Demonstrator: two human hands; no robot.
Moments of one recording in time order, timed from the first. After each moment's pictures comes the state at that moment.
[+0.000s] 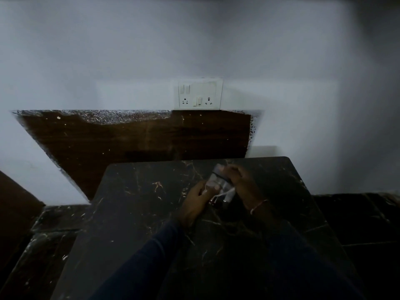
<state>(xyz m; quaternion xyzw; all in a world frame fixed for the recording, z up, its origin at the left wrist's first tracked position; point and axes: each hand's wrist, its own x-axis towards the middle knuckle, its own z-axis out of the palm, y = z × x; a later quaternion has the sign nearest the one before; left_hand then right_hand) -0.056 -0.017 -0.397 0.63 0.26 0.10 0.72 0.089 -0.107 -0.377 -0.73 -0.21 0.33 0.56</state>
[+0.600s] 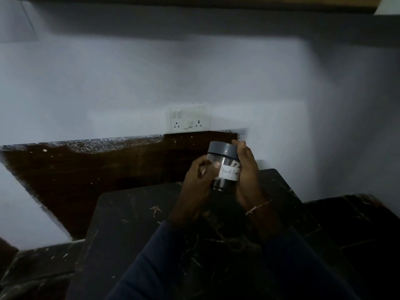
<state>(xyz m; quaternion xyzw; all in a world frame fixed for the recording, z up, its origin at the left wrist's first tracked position) -0.070 -0.006 -0.269 0.66 0.15 0.24 0.70 0.037 -0.089 -0.267 -0.49 -0.19 0.23 0.82</state>
